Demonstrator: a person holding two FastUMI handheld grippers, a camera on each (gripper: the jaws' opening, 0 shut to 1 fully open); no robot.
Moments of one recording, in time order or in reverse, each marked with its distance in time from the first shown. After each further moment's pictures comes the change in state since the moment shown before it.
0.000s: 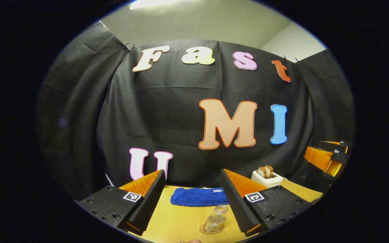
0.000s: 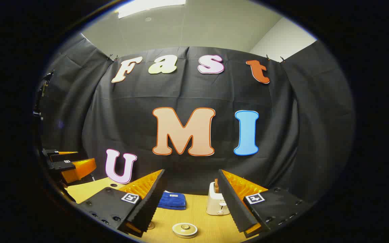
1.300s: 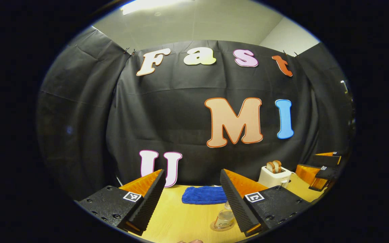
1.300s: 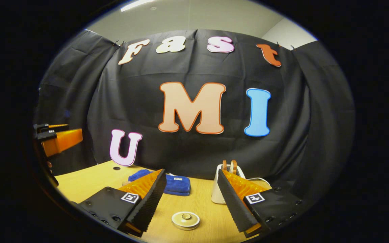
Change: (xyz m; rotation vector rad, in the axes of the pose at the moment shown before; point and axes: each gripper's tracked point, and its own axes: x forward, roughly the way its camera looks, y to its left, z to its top) left arm -0.018 0.013 0.000 0.080 0.001 0.057; right arm 0.013 0.012 -0.086 -0.031 0.180 0.077
